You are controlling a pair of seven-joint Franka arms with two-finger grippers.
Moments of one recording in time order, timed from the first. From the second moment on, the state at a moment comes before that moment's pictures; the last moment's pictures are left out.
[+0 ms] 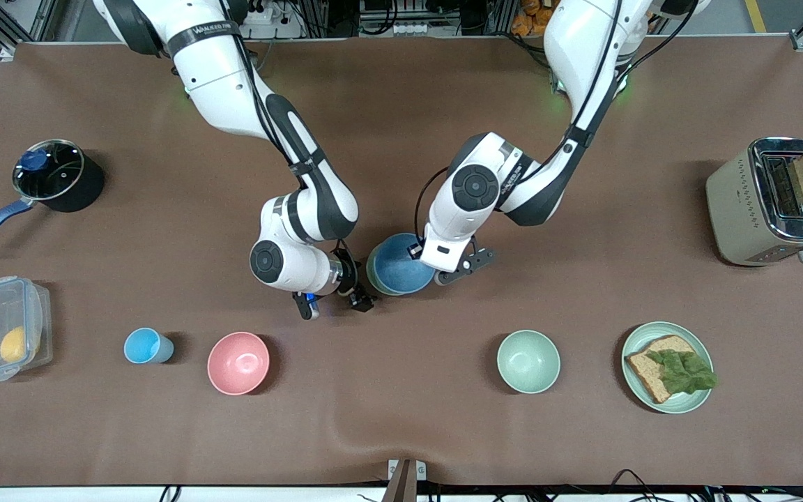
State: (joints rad) left arm -0.59 0.63 -0.14 -1.60 -0.12 2.29 -1.09; right arm 0.66 0.82 -0.16 -1.52 0.73 2.28 1.18
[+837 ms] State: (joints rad) left arm -0.61 0.69 -0.14 -1.60 -0.14 2.36 -1.09; right arm 0.66 0.82 -0.18 -1.52 0.73 2.29 1.17
